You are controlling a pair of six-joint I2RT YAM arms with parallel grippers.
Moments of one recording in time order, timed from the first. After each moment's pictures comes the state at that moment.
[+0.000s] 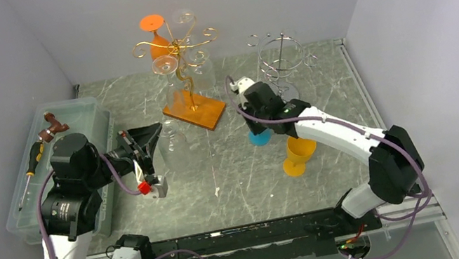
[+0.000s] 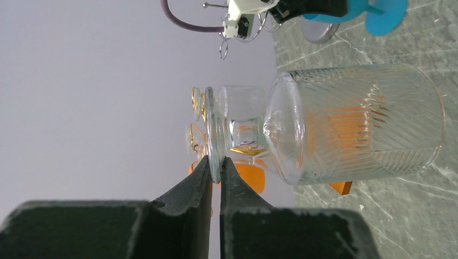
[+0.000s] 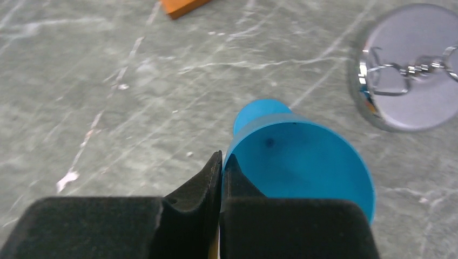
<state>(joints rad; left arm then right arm) -0.24 0.73 1.16 -0.71 0.81 1.57 0.64 1.47 1.11 -0.40 0.13 0.09</state>
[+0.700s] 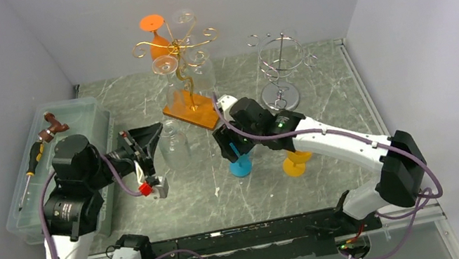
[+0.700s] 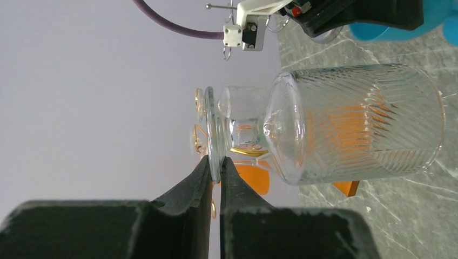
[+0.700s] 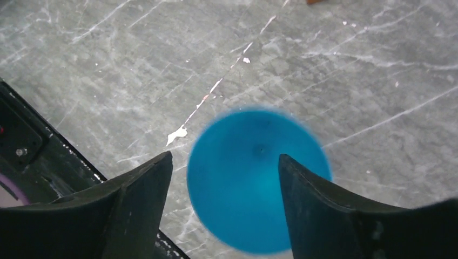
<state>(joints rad) -0.24 0.71 1.13 -0.67 0.82 1.58 0.88 1.42 1.15 -0.48 0.01 0.23</state>
